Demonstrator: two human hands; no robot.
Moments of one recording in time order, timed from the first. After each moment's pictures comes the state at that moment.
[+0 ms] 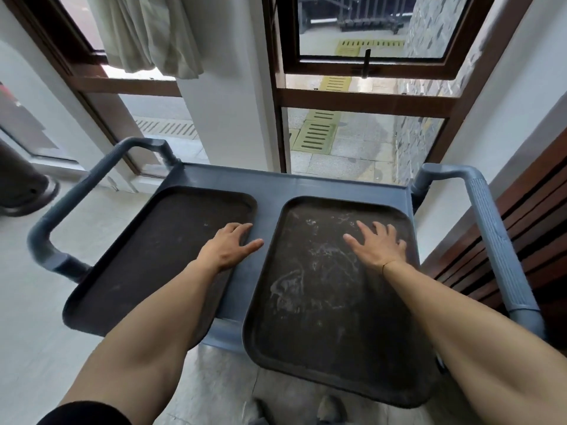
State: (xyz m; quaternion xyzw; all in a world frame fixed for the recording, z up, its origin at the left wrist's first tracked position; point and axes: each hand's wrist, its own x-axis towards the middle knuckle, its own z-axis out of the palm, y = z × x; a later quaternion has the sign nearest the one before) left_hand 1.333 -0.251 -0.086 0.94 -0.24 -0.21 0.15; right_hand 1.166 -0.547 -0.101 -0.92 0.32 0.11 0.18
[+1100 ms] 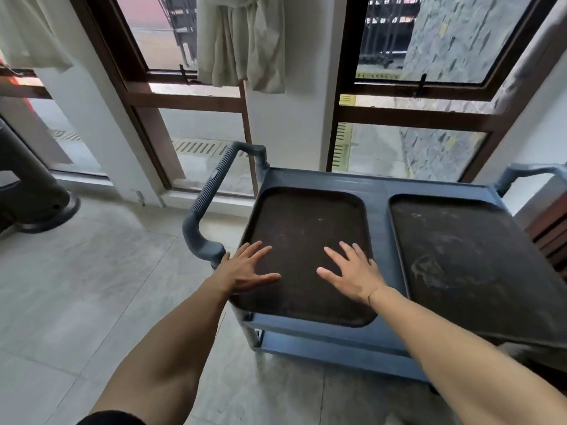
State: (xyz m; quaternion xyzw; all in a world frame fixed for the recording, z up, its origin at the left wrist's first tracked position) left_hand 1.430 0.085 -0.102 0.90 -0.37 -0.21 0.02; right_hand 1.261 -0.147 -0.093 -0.95 0.22 0.12 0.16
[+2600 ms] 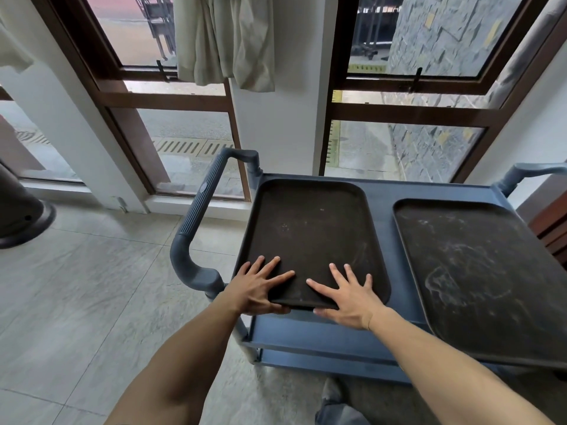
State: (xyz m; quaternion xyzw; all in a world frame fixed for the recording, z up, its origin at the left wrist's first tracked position) left_hand 1.476 0.046 -0.142 0.84 -0.51 -0.20 -0.09; right_hand 1.303 -0.153 -0.137 -0.97 0.12 0.22 0.07
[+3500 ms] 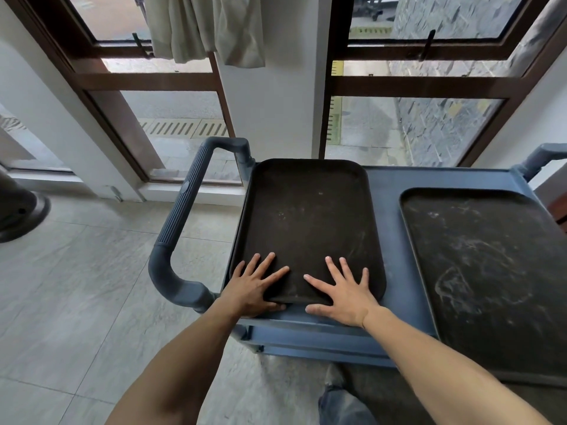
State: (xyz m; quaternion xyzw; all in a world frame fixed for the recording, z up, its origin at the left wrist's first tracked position) left_hand 1.503 0.023 -0.178 0.85 -0.48 -0.21 -0.09; right_hand 1.336 -0.176 -0.166 -0.95 0.15 0.25 0.11
